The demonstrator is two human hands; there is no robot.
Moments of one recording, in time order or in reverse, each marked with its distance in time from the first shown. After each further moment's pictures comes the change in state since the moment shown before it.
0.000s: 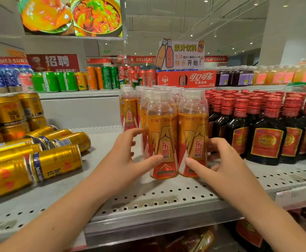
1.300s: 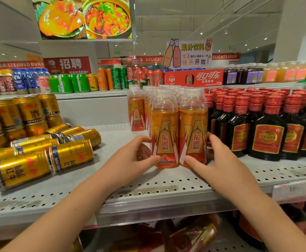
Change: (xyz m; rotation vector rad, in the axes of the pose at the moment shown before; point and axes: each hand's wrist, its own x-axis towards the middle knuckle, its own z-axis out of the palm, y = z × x) left_hand -0.008 0.009 0.003 0.119 -0.084 -0.093; right_hand -0.004 -0.004 0.002 -0.172 -0.036 0.013
